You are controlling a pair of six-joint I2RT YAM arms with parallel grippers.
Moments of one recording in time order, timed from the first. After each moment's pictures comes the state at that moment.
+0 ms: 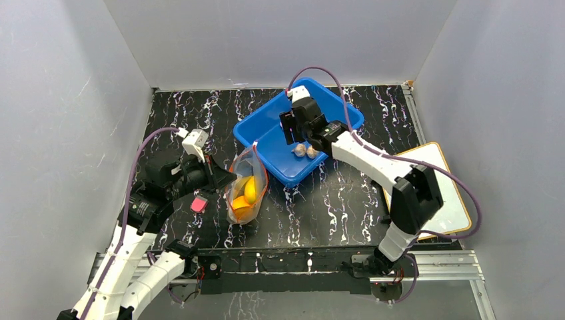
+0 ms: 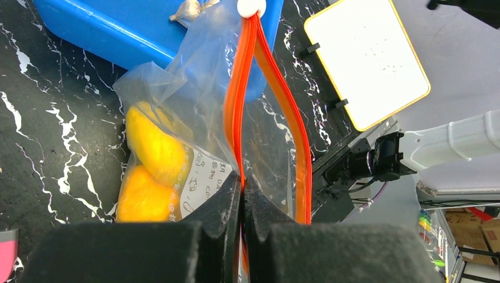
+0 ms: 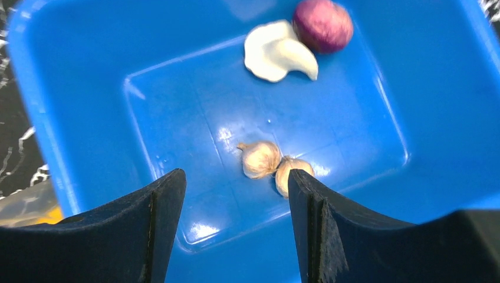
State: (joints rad) left arm -0.40 0.69 0.92 -0.67 0.40 -0.44; right arm 0.67 1.65 1.40 -0.35 0.27 0.12
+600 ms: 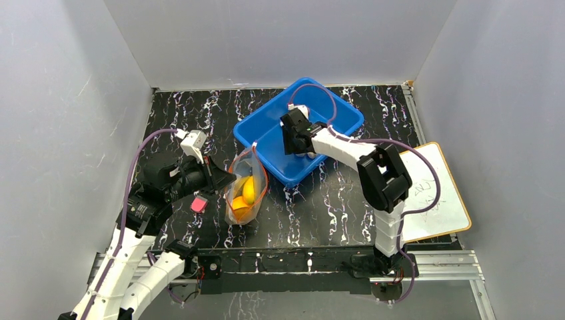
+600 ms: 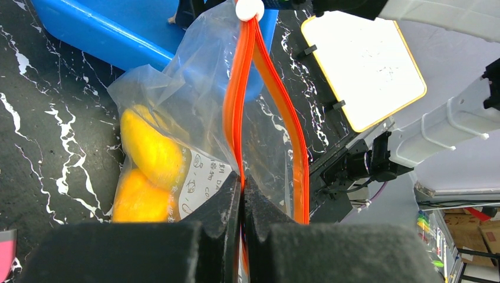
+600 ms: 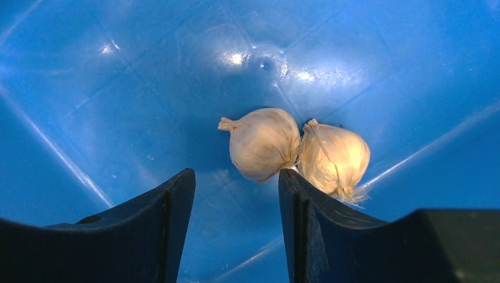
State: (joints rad) left arm -0.40 0.67 0.92 -0.67 0.41 -0.44; right arm 0.63 1.96 1.48 -0.48 0.29 0.40
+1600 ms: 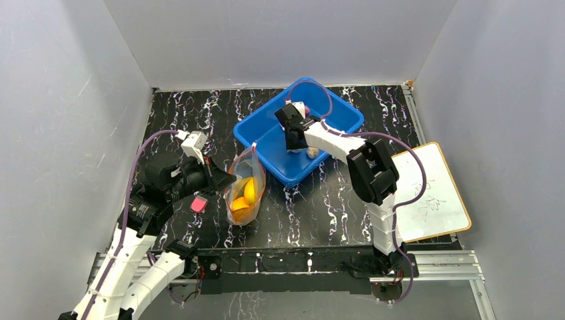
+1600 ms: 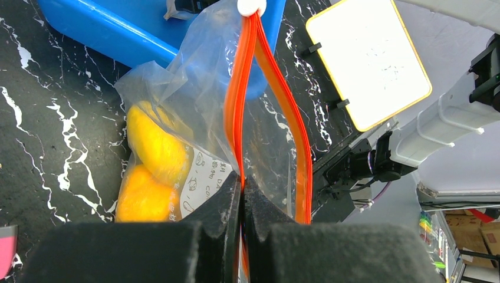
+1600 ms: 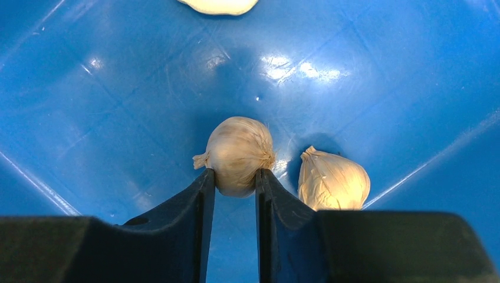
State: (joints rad) left arm -0.40 0.67 0.90 -0.67 0.40 -0.45; right arm 0.63 2.10 1.66 -0.58 0.34 0.44
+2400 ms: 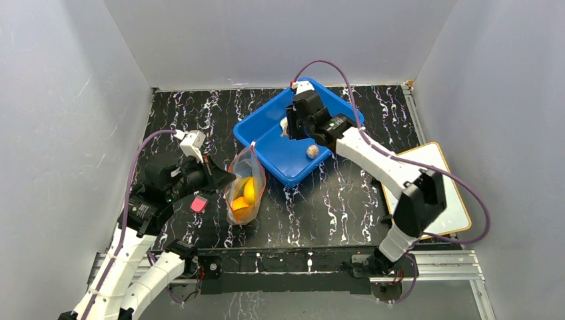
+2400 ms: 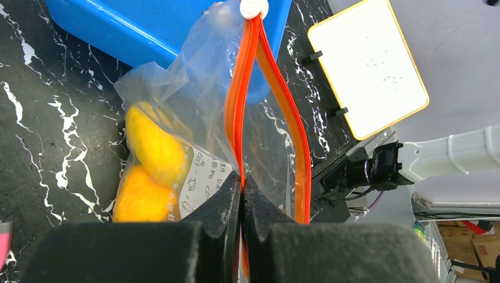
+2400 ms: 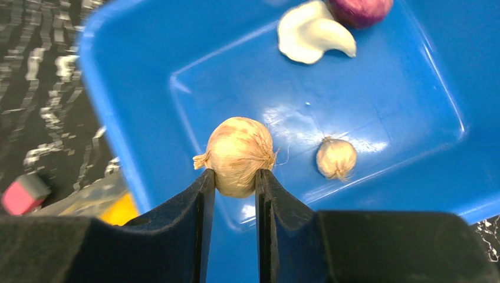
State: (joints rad) left arm -0.40 0.67 0.90 -0.67 0.37 -0.48; right arm 0.66 1.69 1.52 -0.51 0.19 0.32
